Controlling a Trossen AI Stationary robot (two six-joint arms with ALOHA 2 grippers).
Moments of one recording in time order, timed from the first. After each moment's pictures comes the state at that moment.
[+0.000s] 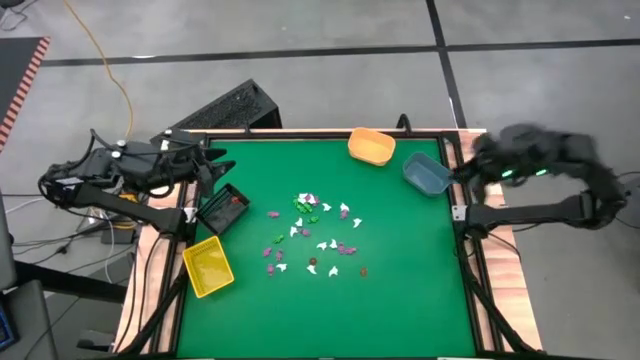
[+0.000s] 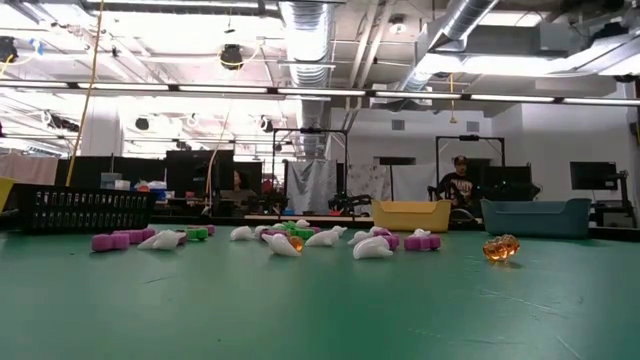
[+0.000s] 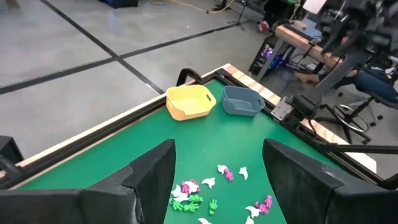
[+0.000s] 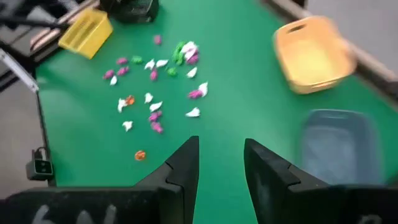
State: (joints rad) left arm -0.11 0.81 1.28 -0.79 -0.61 -0.55; right arm -0.22 0.74 1.37 -1.36 0.02 0.42
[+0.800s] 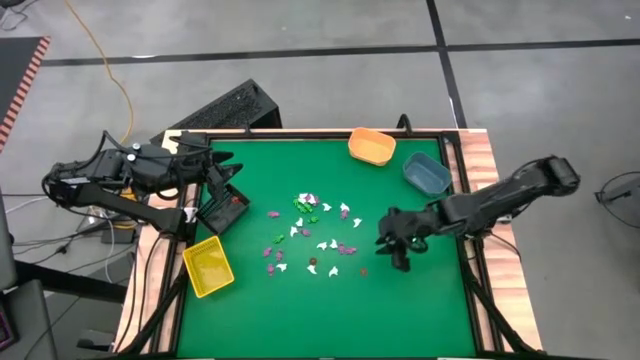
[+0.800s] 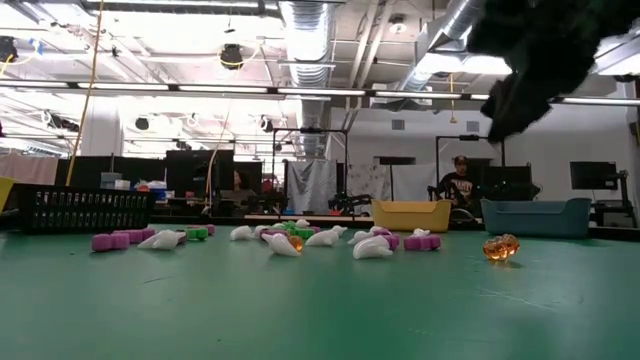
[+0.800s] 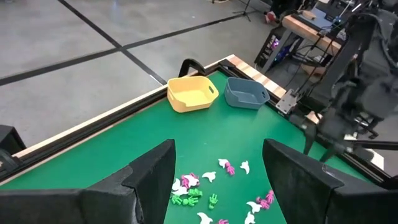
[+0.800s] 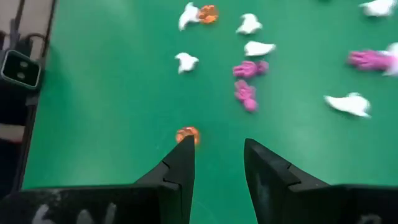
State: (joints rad) left arm -0.11 0.85 1.28 -0.80 -0.61 -0.58; right arm 0.27 1.11 0.68 -0.34 0.01 0.41
